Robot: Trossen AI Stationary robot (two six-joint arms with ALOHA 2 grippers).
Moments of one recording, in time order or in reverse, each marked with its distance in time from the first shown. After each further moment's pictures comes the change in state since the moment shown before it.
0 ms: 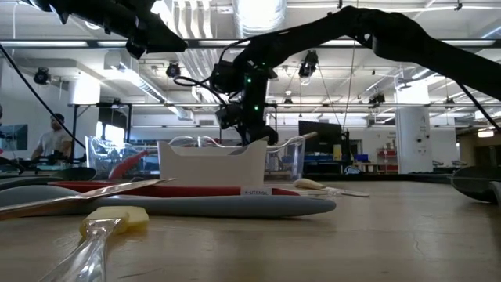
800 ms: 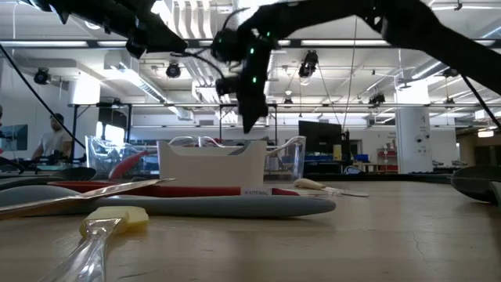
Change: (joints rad) left arm 0.000 0.000 0.000 0.002 0.000 0.012; right arm 0.047 -0.108 0.031 -0.035 0.087 0.262
